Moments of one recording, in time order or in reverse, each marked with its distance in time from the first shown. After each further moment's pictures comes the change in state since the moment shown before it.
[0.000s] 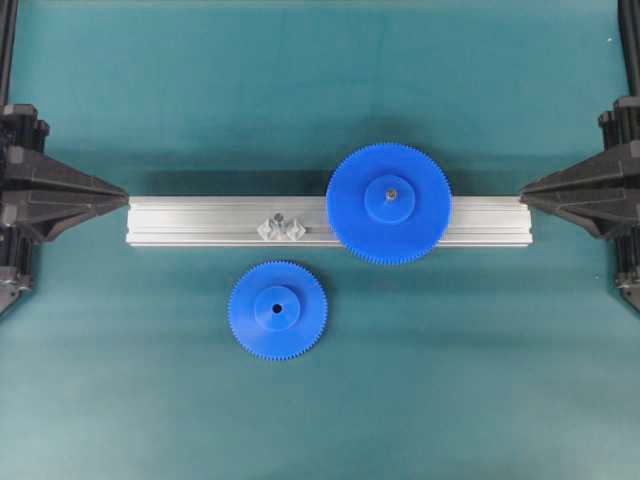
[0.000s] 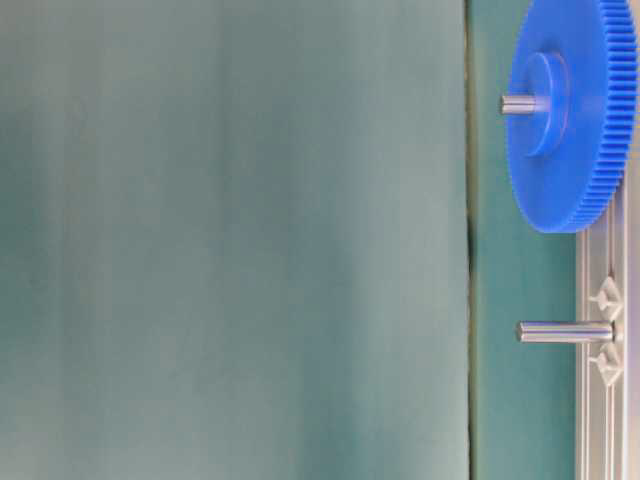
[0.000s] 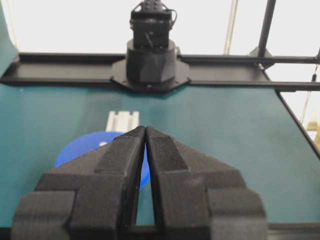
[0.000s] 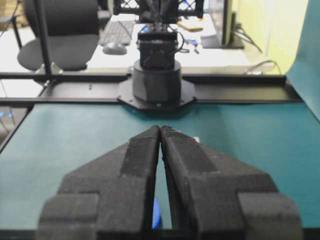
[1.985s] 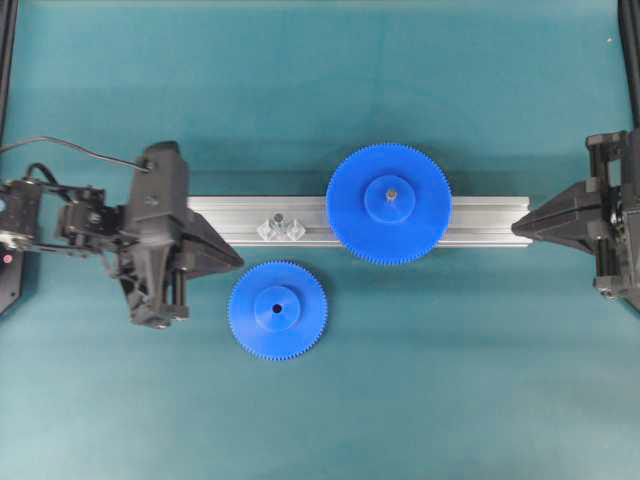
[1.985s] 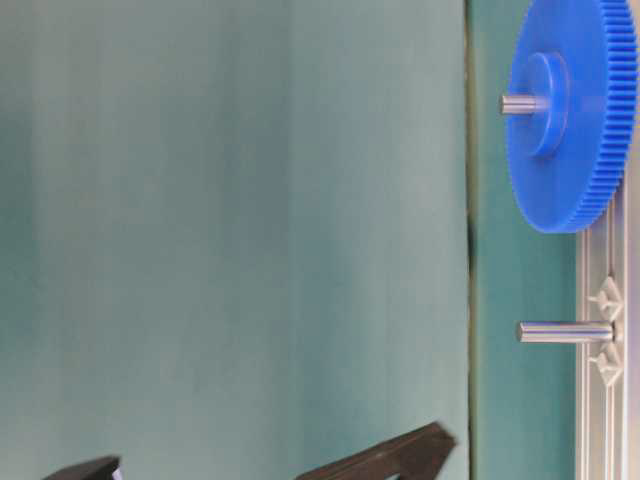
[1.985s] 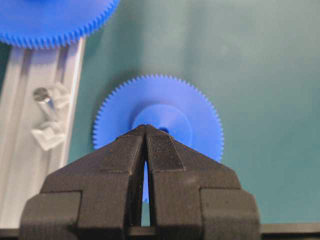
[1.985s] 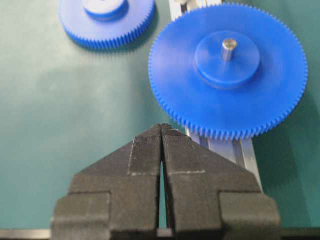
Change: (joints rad) left arm -0.077 0.658 -0.354 0.011 0.408 -0.201; right arm -0.017 0.046 0.000 0.028 0.581 0.089
